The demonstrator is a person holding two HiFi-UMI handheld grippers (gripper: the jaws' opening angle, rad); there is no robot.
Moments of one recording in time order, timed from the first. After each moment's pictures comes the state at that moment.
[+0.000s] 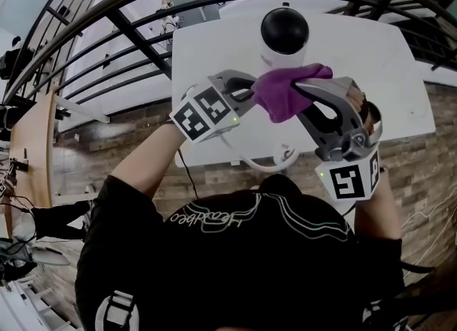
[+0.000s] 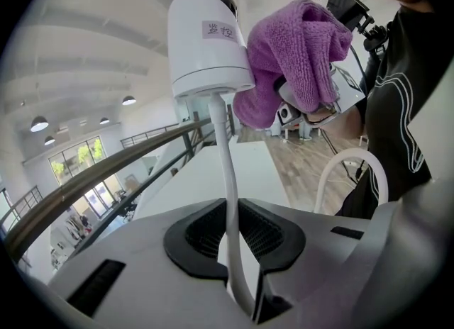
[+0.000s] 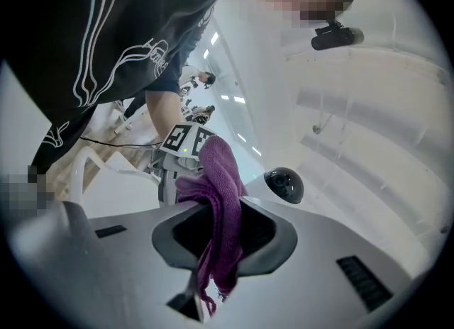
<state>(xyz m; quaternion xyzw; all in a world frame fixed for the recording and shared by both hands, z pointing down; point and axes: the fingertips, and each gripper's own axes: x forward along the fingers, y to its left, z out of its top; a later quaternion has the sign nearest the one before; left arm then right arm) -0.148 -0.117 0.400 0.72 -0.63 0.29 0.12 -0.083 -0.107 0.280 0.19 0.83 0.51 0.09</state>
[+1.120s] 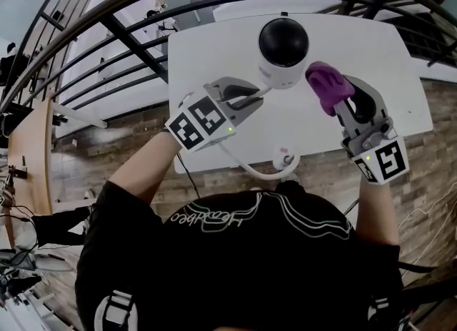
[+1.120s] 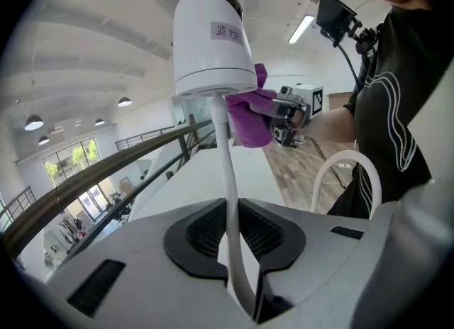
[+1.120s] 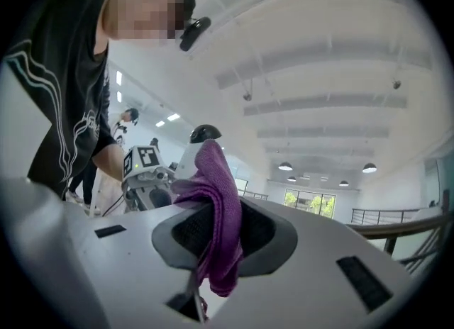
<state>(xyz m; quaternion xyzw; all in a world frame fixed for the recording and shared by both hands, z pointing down) -0.147 -0.116 0.401 0.73 -0.61 0.28 0.11 -0.080 -0.214 0.289 0.14 0.98 0.15 0.07</state>
